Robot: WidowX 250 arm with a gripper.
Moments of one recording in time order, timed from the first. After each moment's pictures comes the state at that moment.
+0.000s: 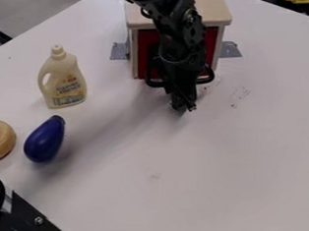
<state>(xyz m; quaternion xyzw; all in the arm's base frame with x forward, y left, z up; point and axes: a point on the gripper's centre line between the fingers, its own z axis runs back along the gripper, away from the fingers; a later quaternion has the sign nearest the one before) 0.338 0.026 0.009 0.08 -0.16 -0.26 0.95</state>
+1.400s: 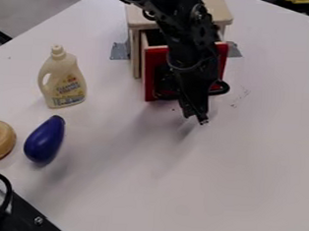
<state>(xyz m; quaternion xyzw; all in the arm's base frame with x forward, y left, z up) 0.303 -0.019 0.031 0.04 -0.16 -0.30 0.94</state>
